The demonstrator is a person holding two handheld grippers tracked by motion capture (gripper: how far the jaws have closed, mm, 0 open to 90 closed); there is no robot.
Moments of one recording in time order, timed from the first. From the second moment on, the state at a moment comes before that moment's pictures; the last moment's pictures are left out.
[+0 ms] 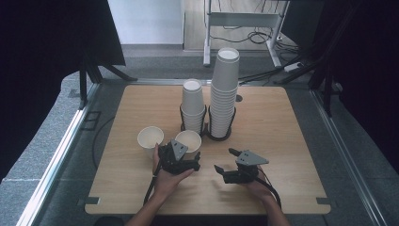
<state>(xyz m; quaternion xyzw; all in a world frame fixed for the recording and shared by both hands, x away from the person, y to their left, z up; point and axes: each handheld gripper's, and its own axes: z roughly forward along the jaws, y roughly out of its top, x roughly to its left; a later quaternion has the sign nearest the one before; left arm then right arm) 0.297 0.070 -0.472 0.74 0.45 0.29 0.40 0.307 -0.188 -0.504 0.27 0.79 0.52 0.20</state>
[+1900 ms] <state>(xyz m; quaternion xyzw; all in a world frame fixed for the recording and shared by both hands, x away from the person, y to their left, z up) 0.266 0.107 -0.500 0.80 0.37 0.15 0.46 0.280 -0.254 -0.496 0.29 0.77 0.52 0.20</state>
